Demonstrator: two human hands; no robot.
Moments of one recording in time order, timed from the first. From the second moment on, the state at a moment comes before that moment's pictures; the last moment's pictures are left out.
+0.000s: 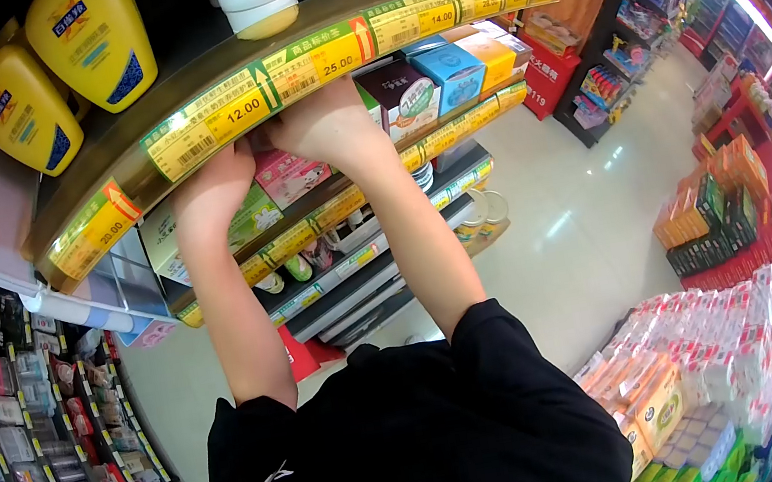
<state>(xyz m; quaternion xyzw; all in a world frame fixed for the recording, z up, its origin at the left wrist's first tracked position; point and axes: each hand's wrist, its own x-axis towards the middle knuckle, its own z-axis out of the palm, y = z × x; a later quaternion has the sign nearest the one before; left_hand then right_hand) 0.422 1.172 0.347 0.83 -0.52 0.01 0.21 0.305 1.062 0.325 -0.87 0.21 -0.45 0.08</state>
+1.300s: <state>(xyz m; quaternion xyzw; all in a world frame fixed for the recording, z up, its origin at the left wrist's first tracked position) 0.237 1.334 0.278 0.20 -0.86 -0.19 0.43 0.083 1.342 0.240 -0.56 0.56 -0.60 0.10</state>
